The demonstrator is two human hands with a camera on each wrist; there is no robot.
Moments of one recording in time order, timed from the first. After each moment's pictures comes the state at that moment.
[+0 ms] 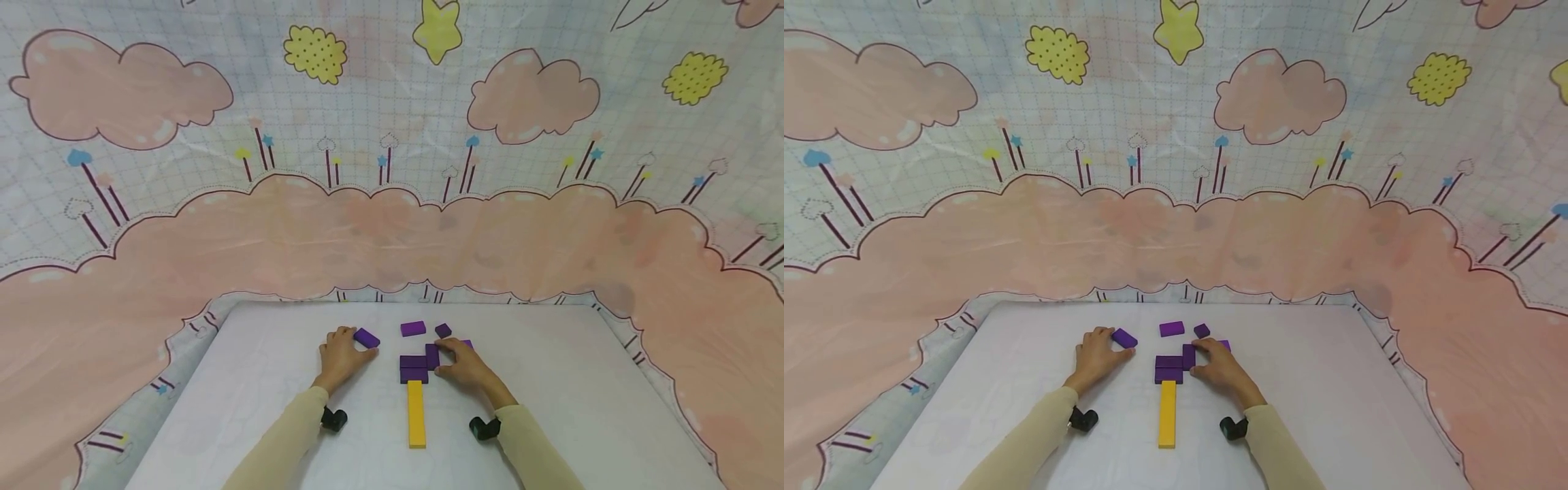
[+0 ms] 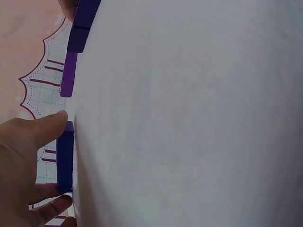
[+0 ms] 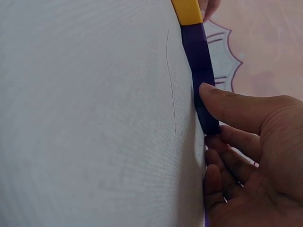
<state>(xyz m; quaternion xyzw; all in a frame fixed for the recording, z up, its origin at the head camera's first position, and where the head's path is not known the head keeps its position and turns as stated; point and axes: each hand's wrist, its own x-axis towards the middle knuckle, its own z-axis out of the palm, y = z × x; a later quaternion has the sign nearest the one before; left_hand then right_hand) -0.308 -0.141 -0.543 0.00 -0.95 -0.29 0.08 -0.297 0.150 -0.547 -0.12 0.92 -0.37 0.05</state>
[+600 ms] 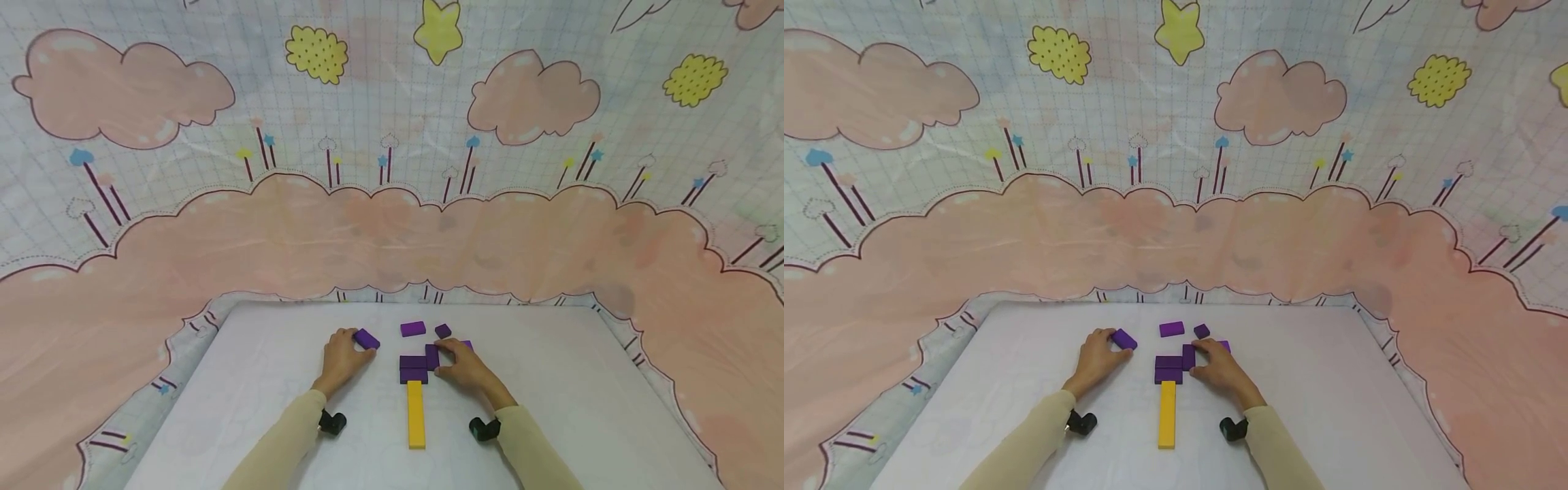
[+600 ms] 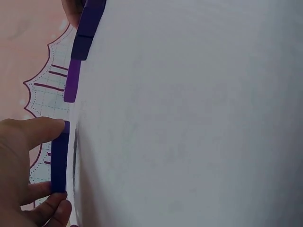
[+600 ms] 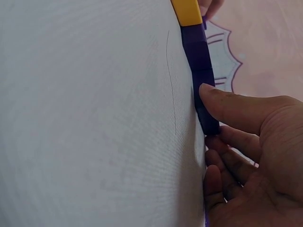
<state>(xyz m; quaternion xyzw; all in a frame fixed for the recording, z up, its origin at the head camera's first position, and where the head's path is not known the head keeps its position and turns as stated) -0.307 -0.140 -0.548 -0.02 -0.94 -0.32 0.12 -0.295 0.149 -0.547 -0.11 0.92 -0.37 0.05</state>
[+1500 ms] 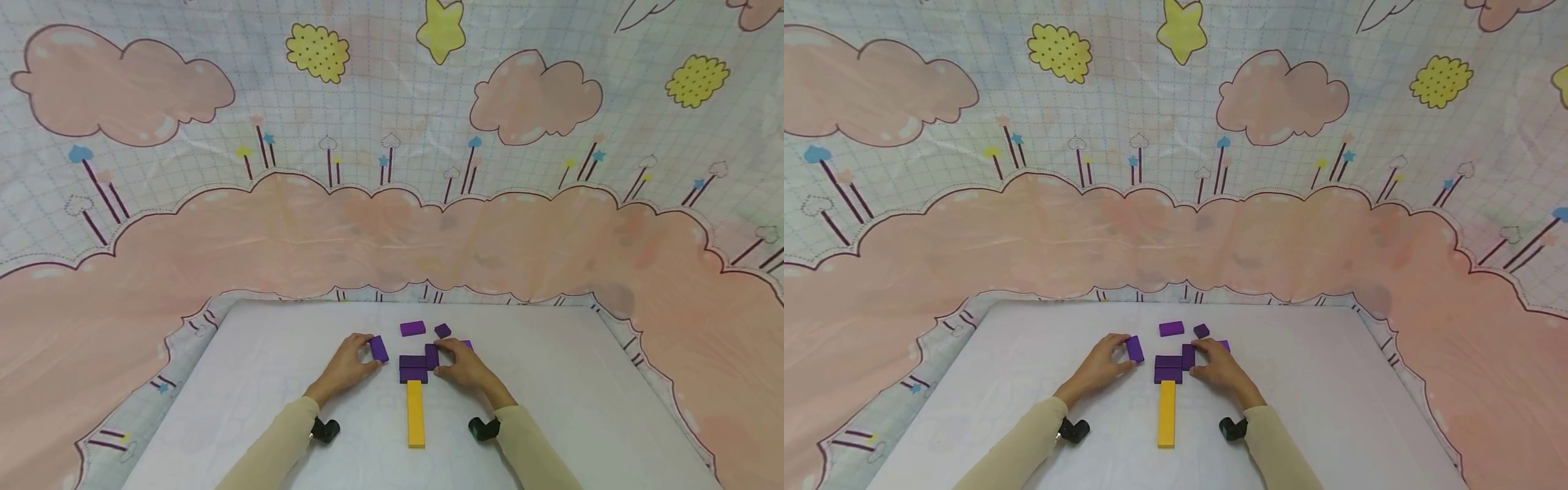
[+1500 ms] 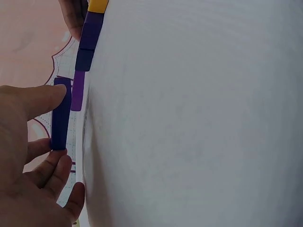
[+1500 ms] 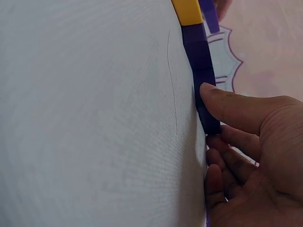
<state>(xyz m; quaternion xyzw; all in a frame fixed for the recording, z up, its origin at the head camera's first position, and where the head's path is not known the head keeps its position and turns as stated) -0.299 -0.145 -0.548 -0.17 -0.91 -0.37 0.04 -0.295 0.147 -0.544 -0.11 0.92 -0.36 0.05</state>
